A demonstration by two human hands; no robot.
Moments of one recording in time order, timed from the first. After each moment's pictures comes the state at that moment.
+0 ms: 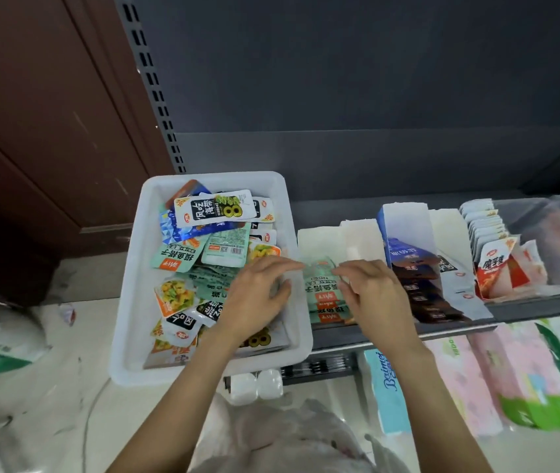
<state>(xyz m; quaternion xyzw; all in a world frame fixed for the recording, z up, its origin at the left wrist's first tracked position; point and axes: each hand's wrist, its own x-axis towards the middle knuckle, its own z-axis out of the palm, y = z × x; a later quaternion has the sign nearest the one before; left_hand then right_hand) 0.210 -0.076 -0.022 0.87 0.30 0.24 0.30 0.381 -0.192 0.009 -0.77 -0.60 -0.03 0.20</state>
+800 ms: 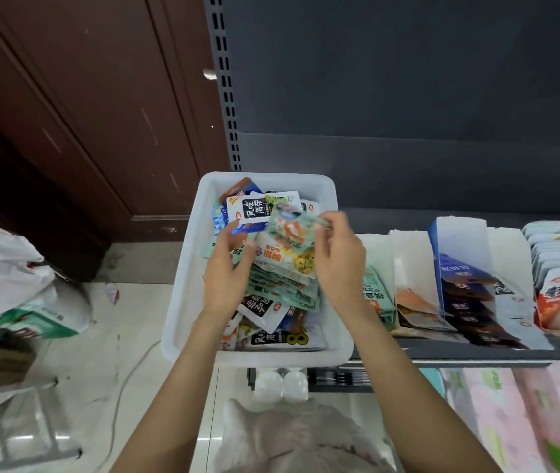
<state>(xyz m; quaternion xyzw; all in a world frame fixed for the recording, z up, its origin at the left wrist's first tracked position) 0.142 -0.041 -0.014 0.64 0.55 0.36 0.40 0.299 -0.087 0.015 -0.73 -0.52 0.05 0.44</state>
